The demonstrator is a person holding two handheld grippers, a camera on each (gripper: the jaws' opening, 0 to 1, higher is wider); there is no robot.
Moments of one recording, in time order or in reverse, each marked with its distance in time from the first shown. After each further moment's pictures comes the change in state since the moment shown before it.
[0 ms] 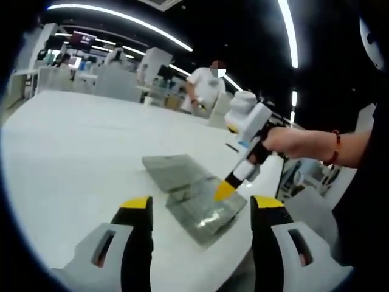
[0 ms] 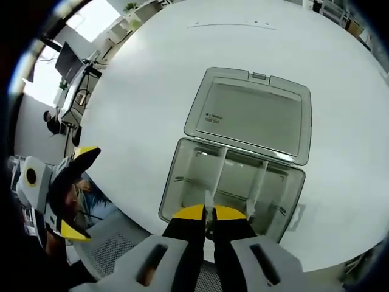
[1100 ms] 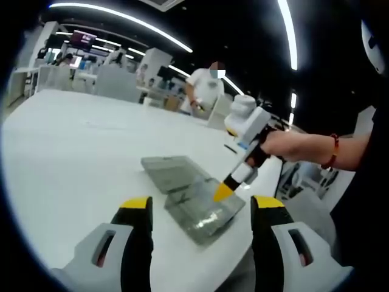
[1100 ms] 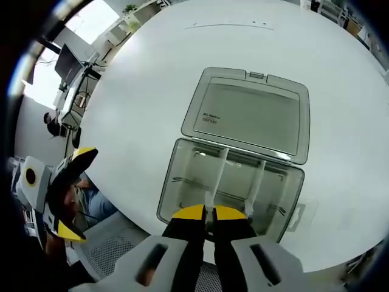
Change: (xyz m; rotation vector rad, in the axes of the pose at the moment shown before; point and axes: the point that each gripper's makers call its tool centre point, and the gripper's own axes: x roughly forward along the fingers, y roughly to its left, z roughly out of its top) left arm 0.001 -0.002 0.002 -0.010 -0.006 -0.011; right arm 0.002 -0.005 0.001 0.001 -0.007 -0.001
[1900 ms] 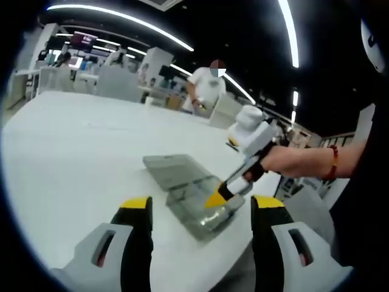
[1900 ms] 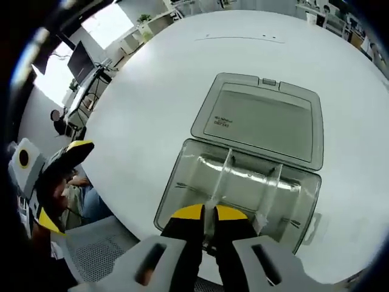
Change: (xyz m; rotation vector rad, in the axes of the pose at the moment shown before) left arm -0.010 -0.004 -0.002 0.015 0.012 0.019; right arm 0.023 0.008 -0.002 -0.065 -0.148 0.036
